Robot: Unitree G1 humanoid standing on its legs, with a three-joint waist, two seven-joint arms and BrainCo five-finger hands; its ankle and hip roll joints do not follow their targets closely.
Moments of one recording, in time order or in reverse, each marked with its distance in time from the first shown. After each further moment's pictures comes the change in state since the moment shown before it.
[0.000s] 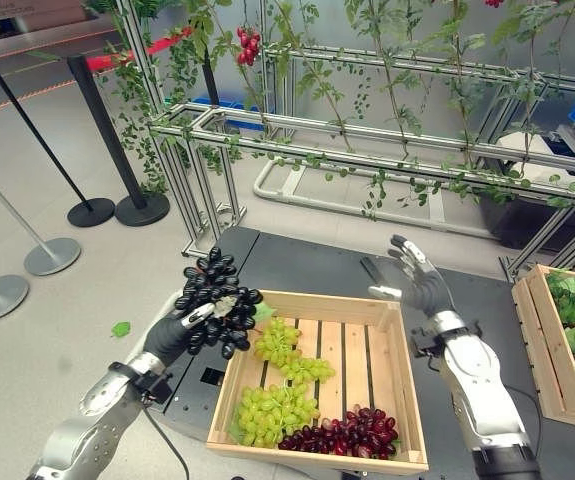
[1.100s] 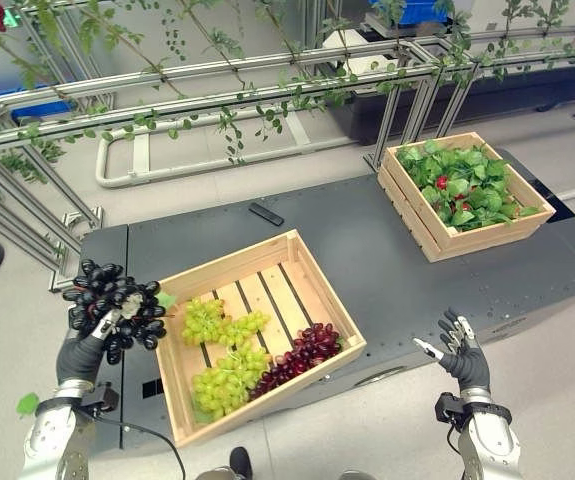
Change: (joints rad) left arm 0.026 -0.205 0.326 0.140 0.288 -0.173 0.218; right arm 0.126 0.087 -0.100 0.169 -0.051 -0.057 -0.054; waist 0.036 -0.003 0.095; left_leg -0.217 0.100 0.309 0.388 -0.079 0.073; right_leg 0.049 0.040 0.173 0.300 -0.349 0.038
